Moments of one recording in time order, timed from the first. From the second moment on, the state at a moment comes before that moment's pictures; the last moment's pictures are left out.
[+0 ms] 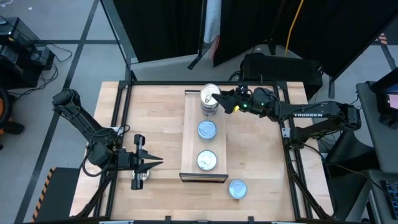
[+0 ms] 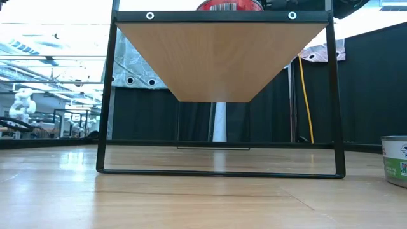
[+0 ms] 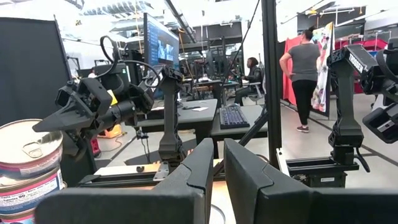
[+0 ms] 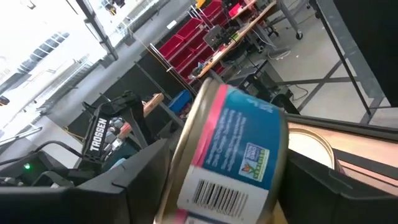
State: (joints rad) left arm -0.84 1.10 0.69 0.68 -0.82 0.29; right arm -0.21 1.23 0.82 0.43 0.16 0.78
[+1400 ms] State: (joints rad) left arm -0.84 1.10 0.69 0.68 -0.82 0.29; right arm -0.21 1.23 0.82 0.38 0.18 0.53
